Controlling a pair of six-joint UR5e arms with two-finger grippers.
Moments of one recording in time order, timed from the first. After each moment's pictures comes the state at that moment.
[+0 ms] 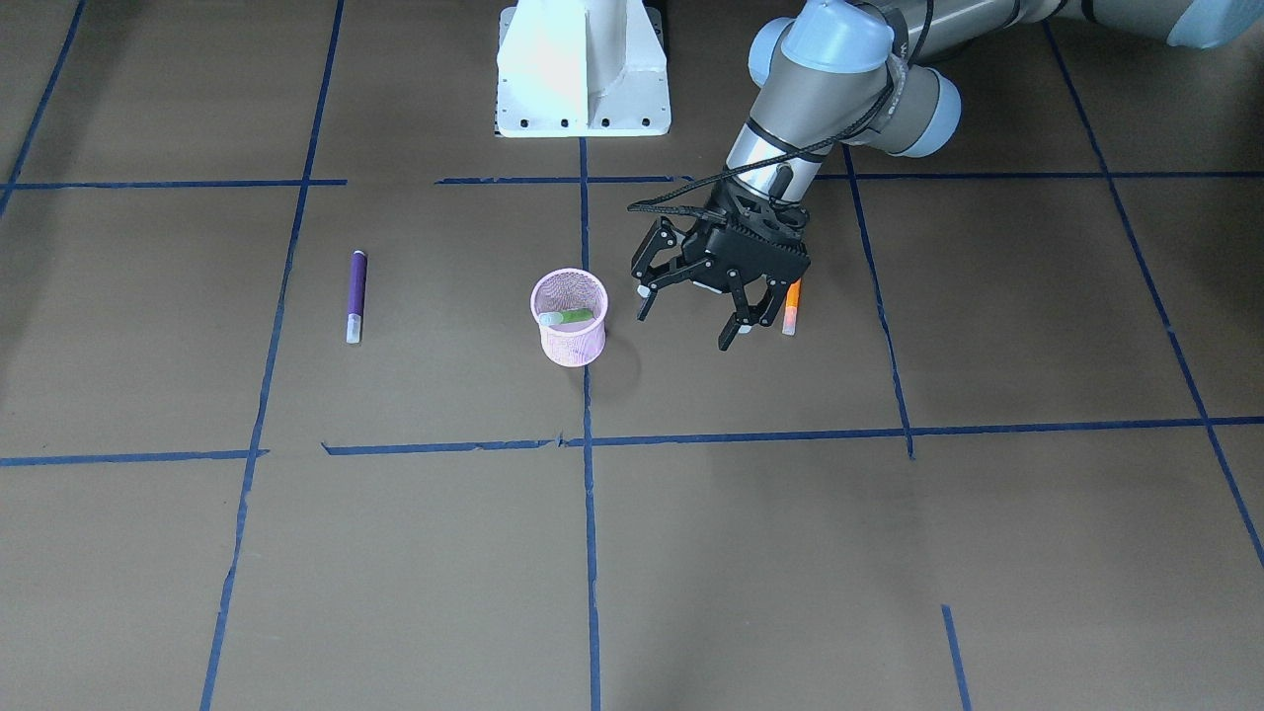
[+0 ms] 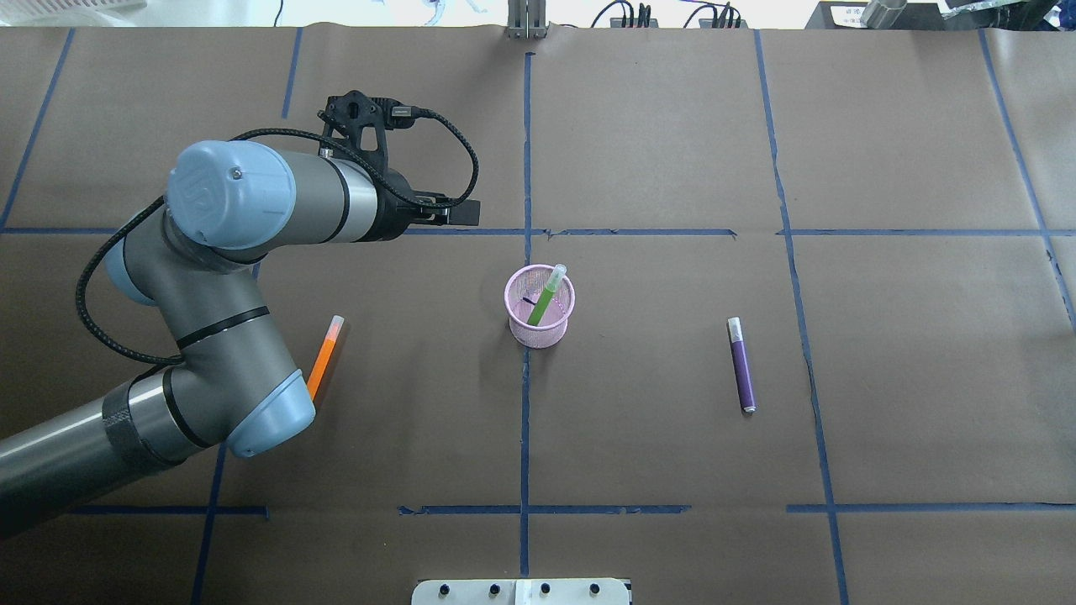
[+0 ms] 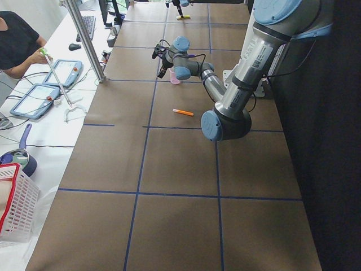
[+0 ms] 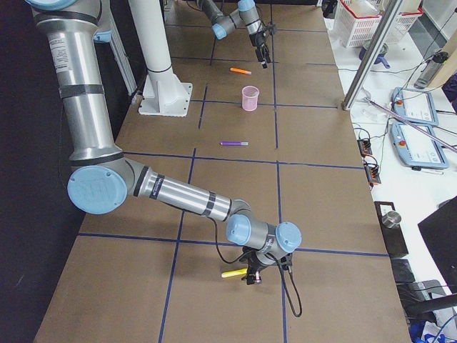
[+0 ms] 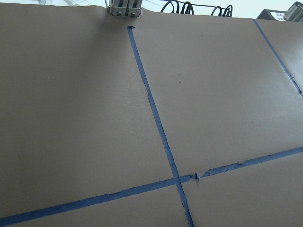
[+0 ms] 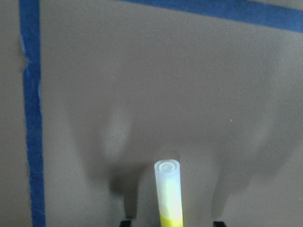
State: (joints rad) left arm -0.63 -2.13 -1.72 -2.13 -1.70 -1.07; right arm 1.39 -1.39 1.03 -1.53 2.28 -0.23
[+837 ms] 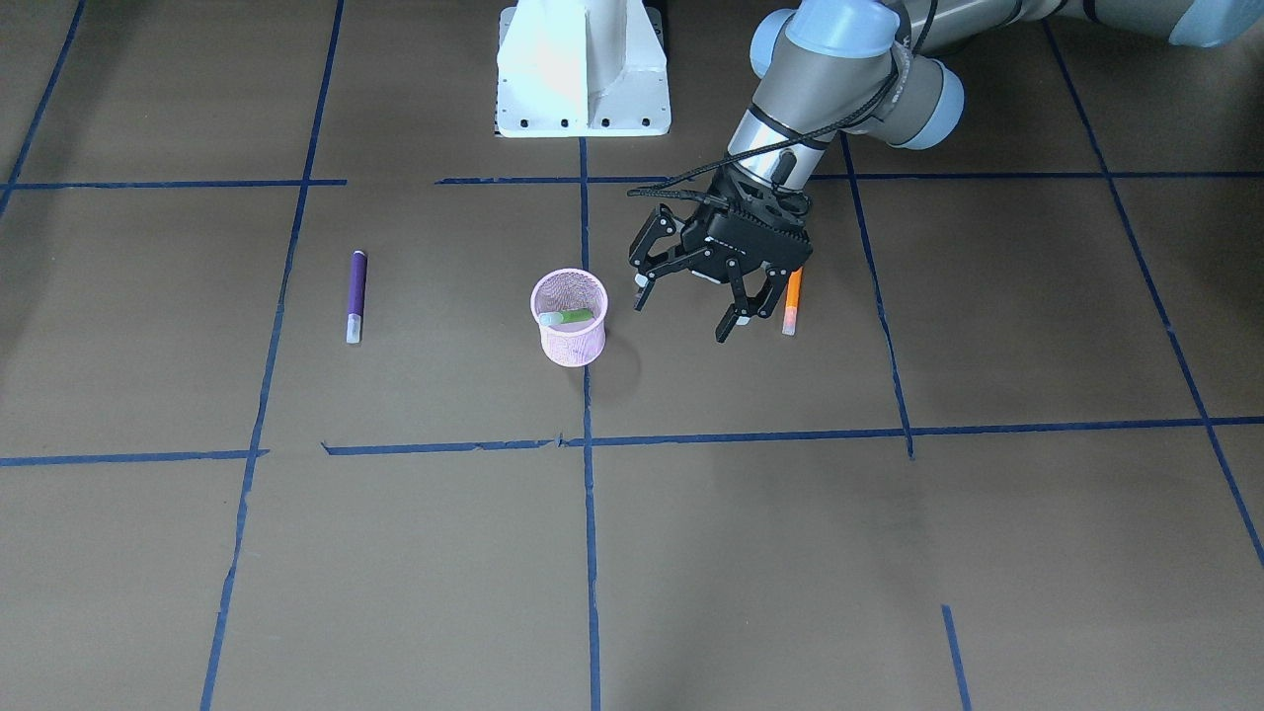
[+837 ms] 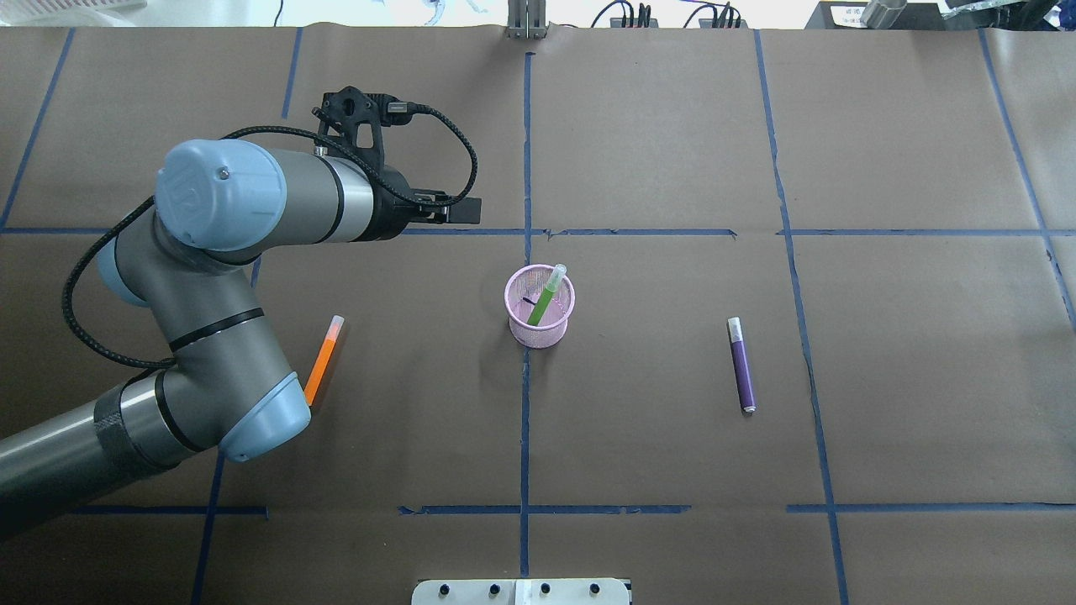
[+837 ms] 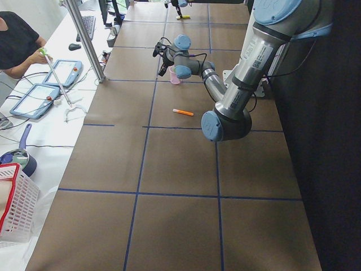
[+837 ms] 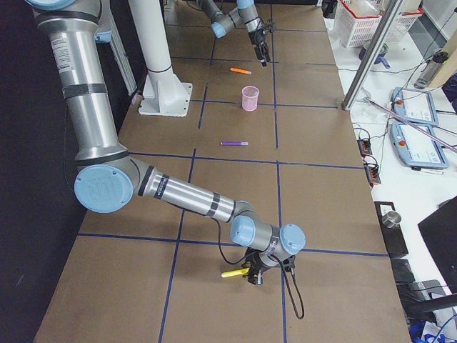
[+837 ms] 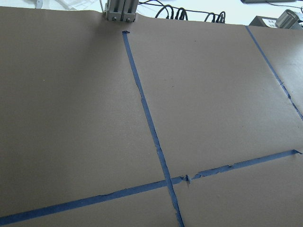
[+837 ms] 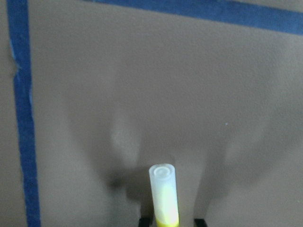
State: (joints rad) left arm -0.63 -2.12 -1.75 -2.13 -1.70 -1.07; right arm 1.40 -1.38 1.01 -1.53 2.28 -0.23
